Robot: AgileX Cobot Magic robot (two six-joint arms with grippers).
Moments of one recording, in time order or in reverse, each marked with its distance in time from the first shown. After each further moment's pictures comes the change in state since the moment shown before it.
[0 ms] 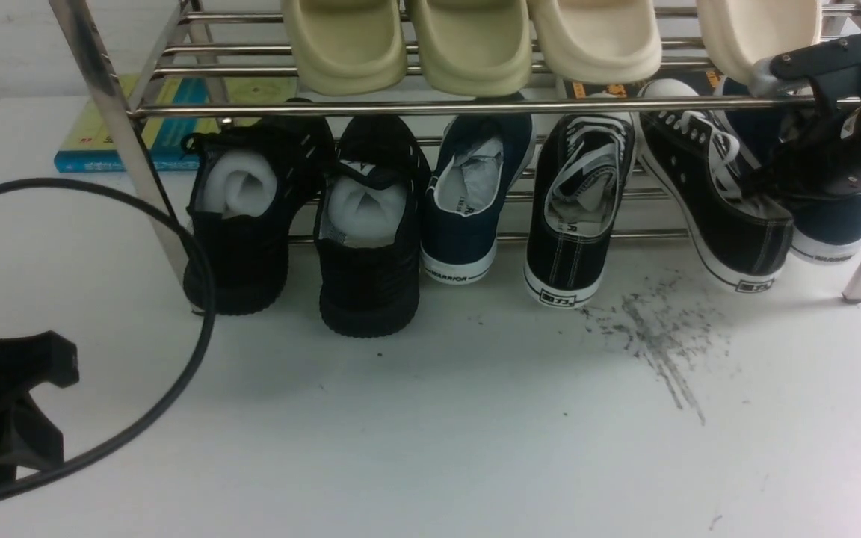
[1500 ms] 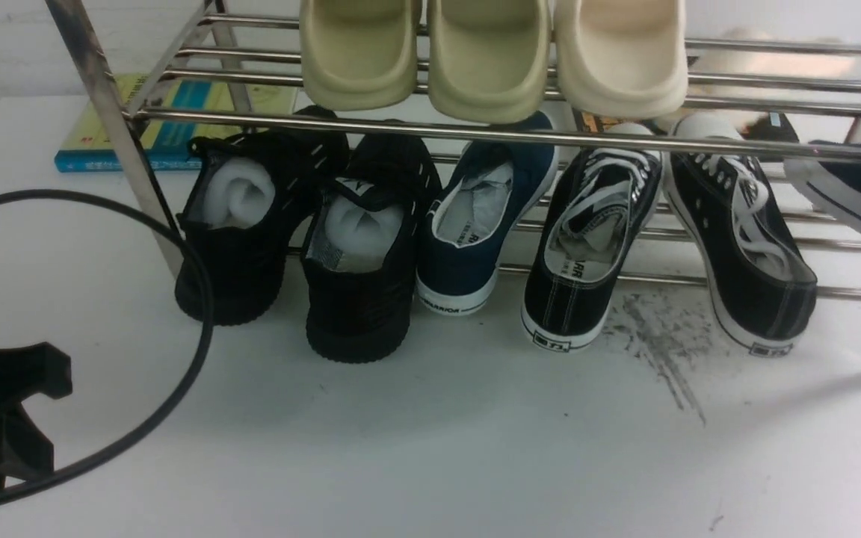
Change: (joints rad) right arm 0.002 -0.487 0.026 0.076 0.662 0.000; left arm 0.000 0.000 0.000 0.016 0.018 0.001
